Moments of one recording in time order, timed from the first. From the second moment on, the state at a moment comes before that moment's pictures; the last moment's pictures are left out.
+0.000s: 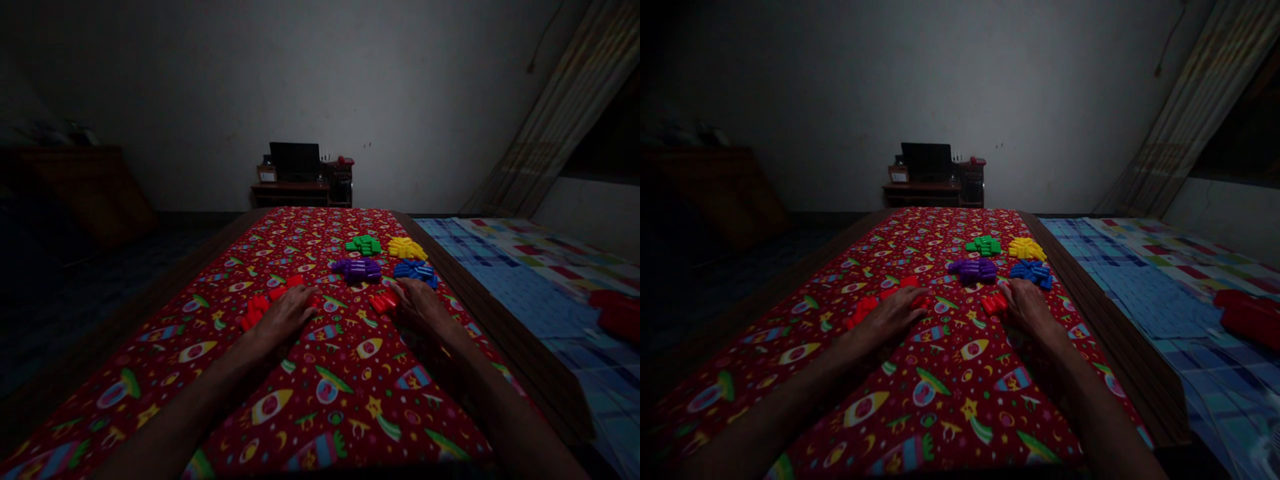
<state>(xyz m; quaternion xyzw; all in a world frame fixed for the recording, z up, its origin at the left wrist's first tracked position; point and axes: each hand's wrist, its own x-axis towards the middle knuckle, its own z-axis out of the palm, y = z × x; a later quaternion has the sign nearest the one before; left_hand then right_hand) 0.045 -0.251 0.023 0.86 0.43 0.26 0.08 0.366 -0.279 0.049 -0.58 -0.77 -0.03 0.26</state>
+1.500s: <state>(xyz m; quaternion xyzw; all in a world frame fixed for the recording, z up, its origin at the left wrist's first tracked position) 0.097 -0.261 0.026 0.87 0.34 0.30 0.22 0.372 -0.278 0.055 -0.64 -0.73 -0.10 0.21</state>
